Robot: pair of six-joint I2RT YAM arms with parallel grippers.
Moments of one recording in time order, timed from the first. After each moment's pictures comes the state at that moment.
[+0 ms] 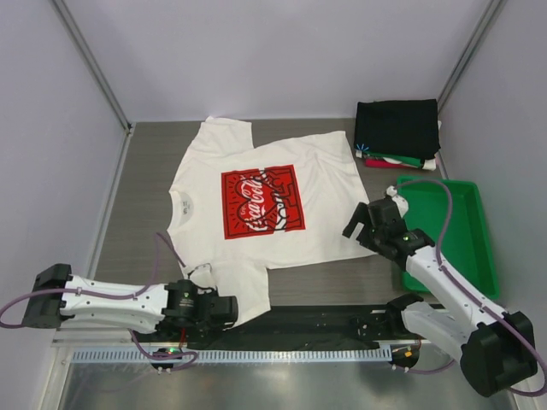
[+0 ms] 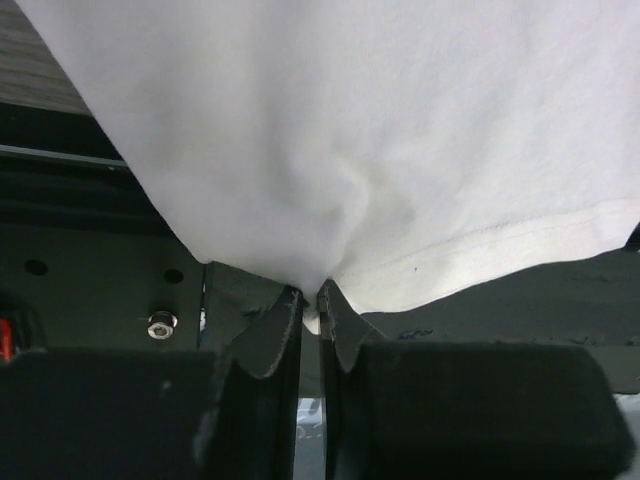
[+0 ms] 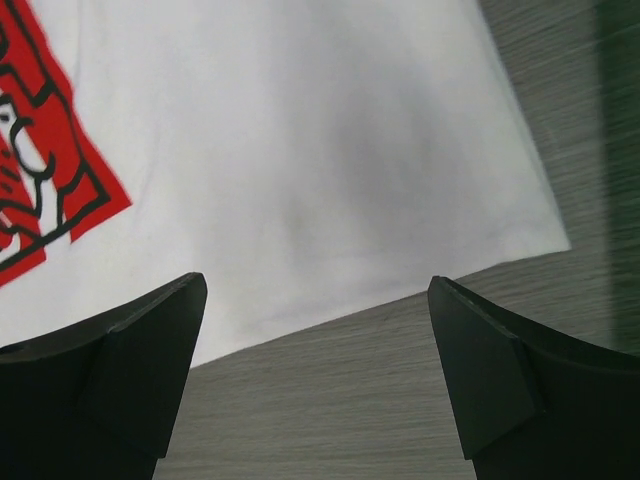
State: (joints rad) left arm -1.53 0.89 0.44 -0.97 -0.30 -1.78; right arm 0.39 0.95 0.59 -0.52 0.18 0.75
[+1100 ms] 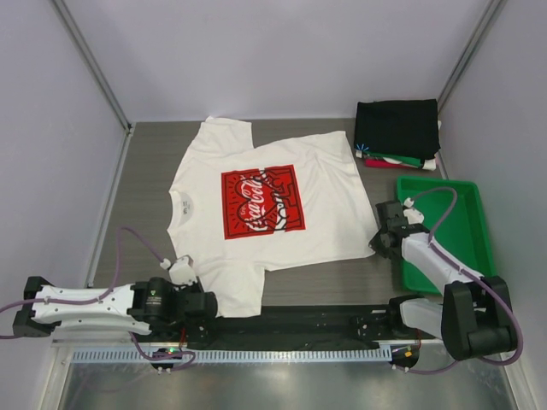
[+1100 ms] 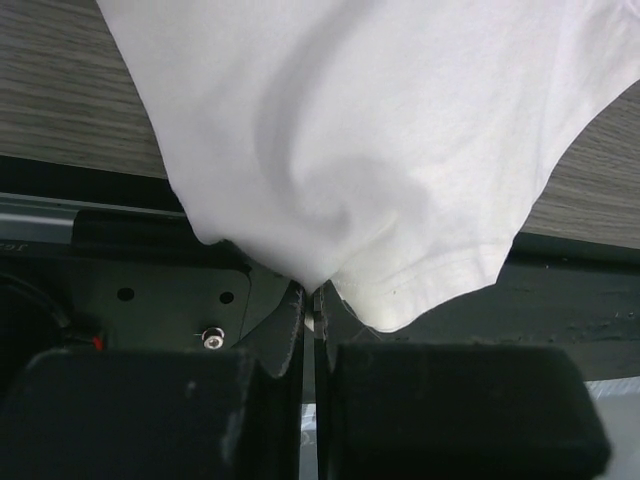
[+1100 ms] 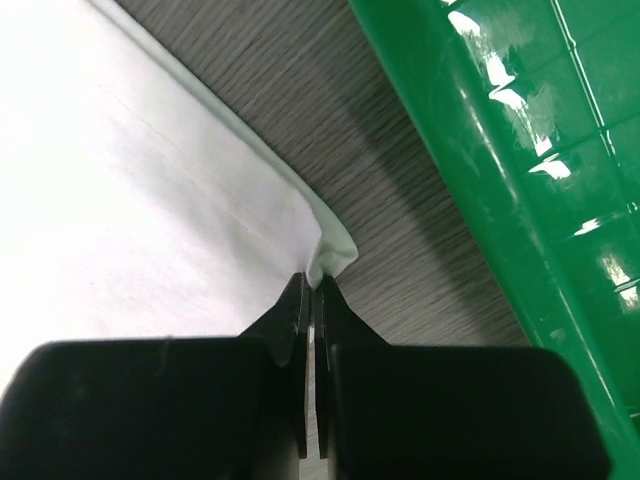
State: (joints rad) left arm -1.52 0.58 0.44 -1.19 -0.46 -1.81; right arm 0.15 1.17 0.53 -0.50 0.27 0.83
